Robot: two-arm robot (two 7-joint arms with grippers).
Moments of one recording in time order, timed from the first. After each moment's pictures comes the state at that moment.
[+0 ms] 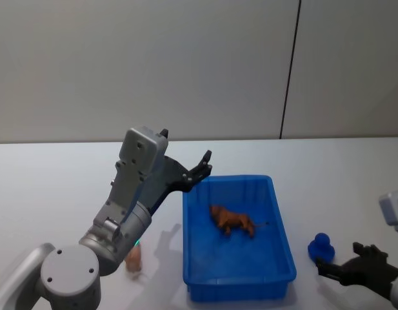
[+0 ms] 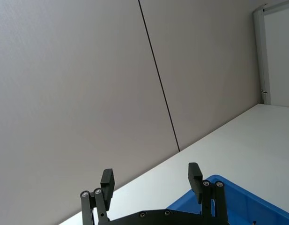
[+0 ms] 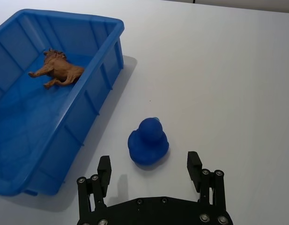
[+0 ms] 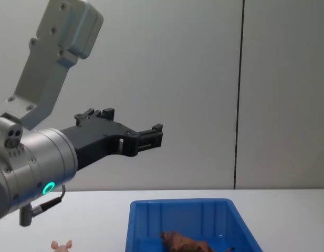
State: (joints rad) left arm -0.24 0.38 0.45 -1.63 -0.20 0.01 -0.01; right arm -0.02 0.38 -0.20 -1.68 0.33 0.52 0.20
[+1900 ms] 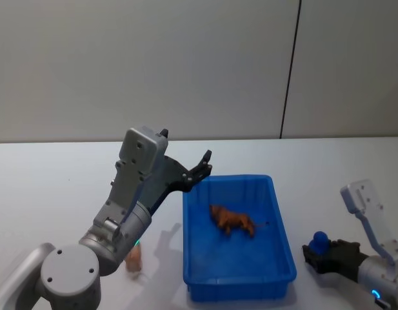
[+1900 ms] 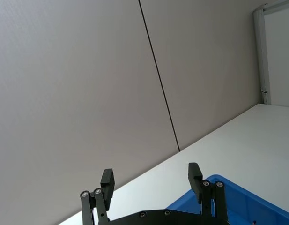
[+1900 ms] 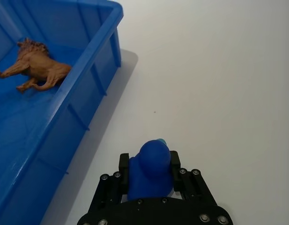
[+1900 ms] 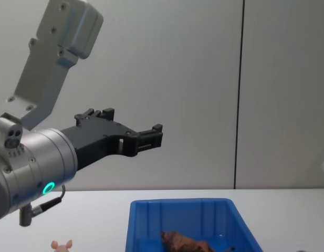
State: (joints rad) left arm -0.24 0.38 0.45 -1.63 -0.20 0.01 -0.01; right arm 0.15 0.27 -0.26 -1.45 0.20 0.54 0.22
